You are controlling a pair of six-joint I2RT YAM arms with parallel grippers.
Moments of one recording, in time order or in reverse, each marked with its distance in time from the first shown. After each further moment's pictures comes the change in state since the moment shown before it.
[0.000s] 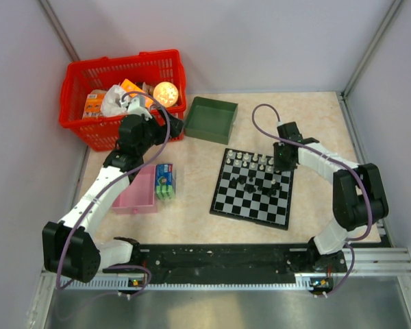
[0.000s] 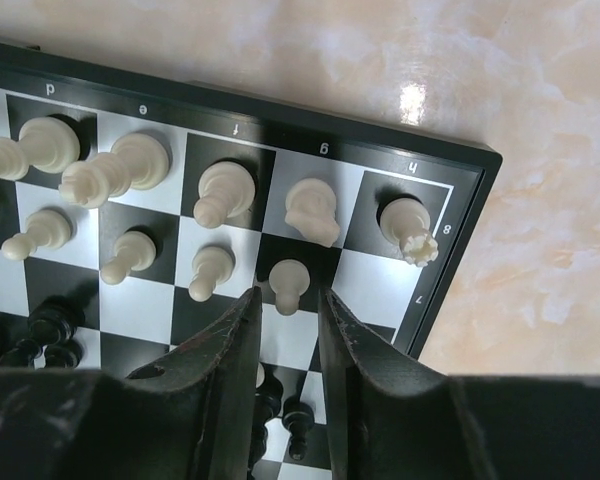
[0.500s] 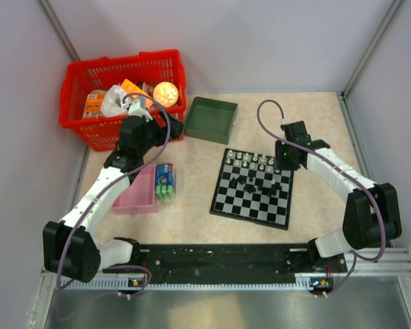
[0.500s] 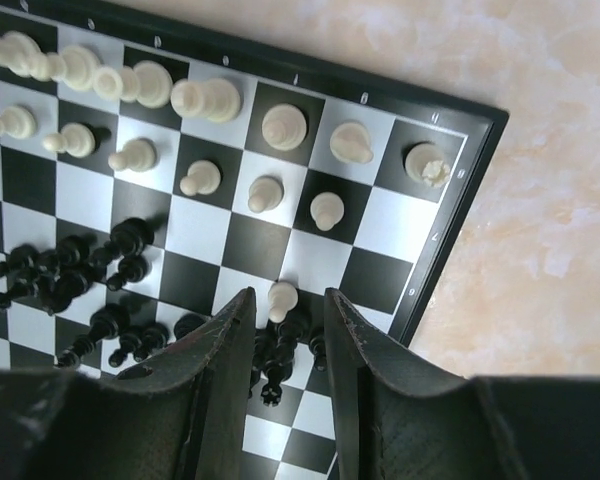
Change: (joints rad) left arm 0.002 0.000 -0.016 0.006 0.015 -0.007; right arm 0.006 -0.177 -0.009 -0.075 -0.074 -0.005
